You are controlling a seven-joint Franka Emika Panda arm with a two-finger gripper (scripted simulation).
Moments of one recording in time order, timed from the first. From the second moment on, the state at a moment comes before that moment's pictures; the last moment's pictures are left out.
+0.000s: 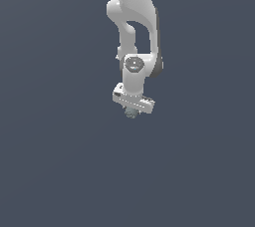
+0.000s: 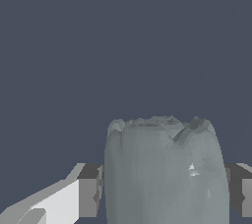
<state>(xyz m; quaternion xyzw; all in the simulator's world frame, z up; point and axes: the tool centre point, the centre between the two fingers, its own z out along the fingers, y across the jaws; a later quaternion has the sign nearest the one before) -0.076 0.024 0.047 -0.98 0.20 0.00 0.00</state>
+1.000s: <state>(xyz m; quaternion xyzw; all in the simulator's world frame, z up) -0.047 0.091 0.163 -0.98 0.20 0.00 0.00</state>
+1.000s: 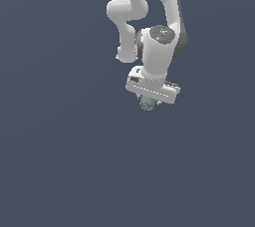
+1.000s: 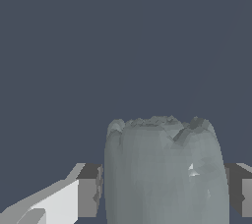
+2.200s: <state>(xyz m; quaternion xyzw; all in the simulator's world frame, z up) 0.008 0.205 0.354 -0.98 0.20 0.00 0.00</state>
